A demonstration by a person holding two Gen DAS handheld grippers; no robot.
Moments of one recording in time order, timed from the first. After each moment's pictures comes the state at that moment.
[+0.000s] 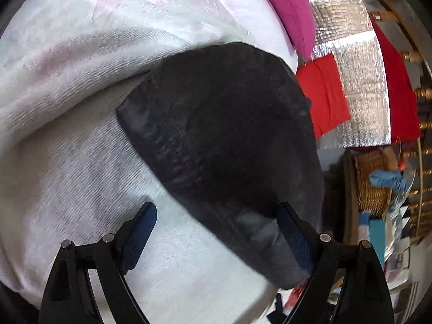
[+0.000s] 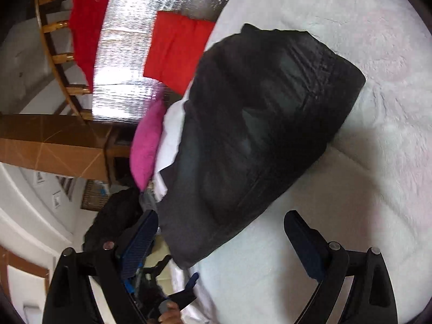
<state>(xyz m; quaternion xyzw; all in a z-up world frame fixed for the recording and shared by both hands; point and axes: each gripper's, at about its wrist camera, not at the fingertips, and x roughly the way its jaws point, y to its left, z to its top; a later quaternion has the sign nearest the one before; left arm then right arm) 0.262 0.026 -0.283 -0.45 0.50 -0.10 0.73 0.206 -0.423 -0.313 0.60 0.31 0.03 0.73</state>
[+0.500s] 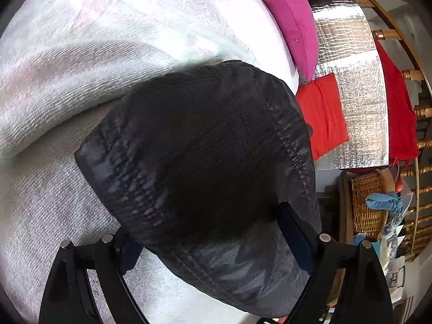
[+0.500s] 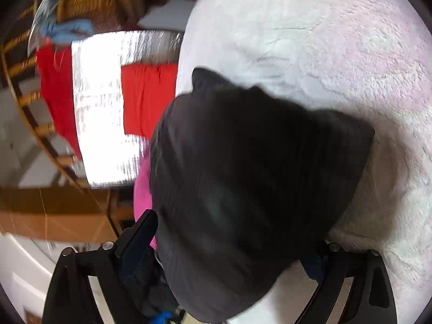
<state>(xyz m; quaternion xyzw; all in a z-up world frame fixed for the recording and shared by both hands) 0.303 0.009 -0.285 -0.47 0.47 -0.07 0.74 0.241 -0.467 -0.351 0.71 0.23 -0.05 0.66</state>
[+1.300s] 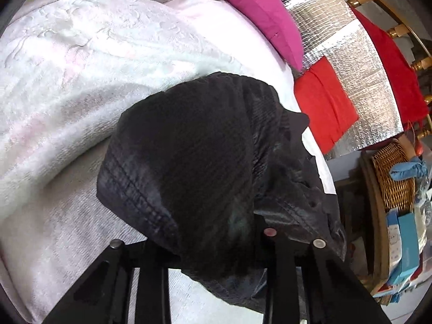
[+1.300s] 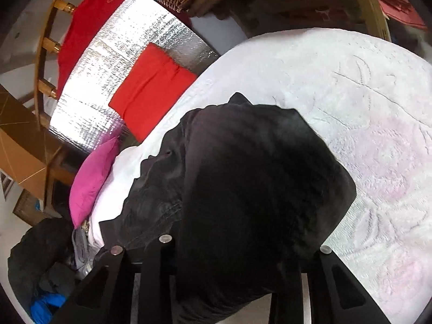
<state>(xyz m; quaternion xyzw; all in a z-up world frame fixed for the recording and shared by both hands) 0.354 -0.030 -0.254 -0.36 0.45 -0.05 0.81 0.252 -0.426 -0.280 0.46 0.29 -0.14 0.83</state>
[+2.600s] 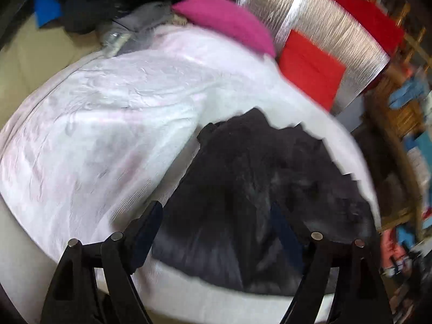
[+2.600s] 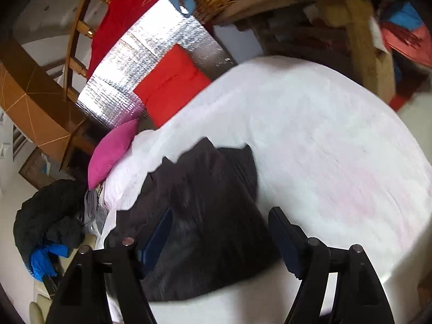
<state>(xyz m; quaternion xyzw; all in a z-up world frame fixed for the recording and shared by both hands) 0.279 0.005 -0.200 -0.15 0.47 -0.07 0.87 0.141 -0.469 -0.216 0.39 0.31 -0.08 0.86</state>
